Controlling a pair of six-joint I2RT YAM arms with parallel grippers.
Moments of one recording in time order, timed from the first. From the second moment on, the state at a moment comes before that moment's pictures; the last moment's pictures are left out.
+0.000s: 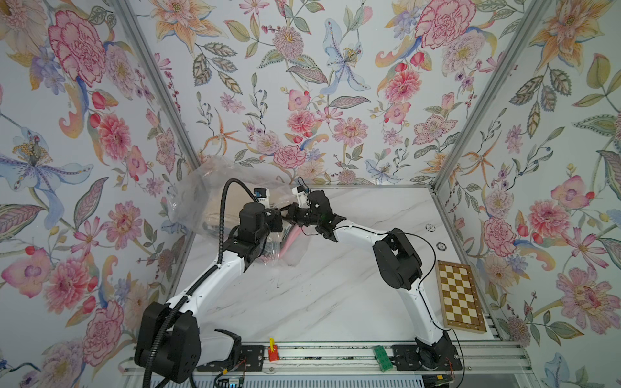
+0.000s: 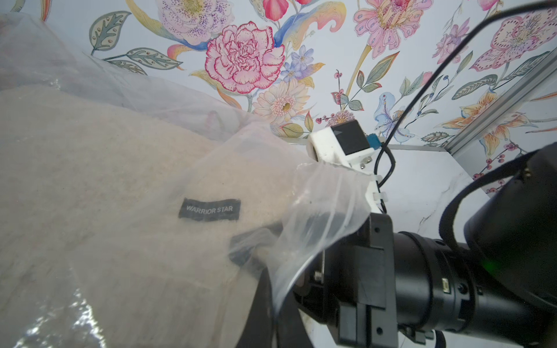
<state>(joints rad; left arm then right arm) -0.33 1.30 0.92 0.01 -0.06 -0.28 0.74 2.32 1.79 0.32 -0.54 1.03</state>
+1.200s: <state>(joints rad) -0.27 1.30 0.87 0.07 -0.08 -0.32 0.69 2.01 1.29 0.50 -0.54 1.03</state>
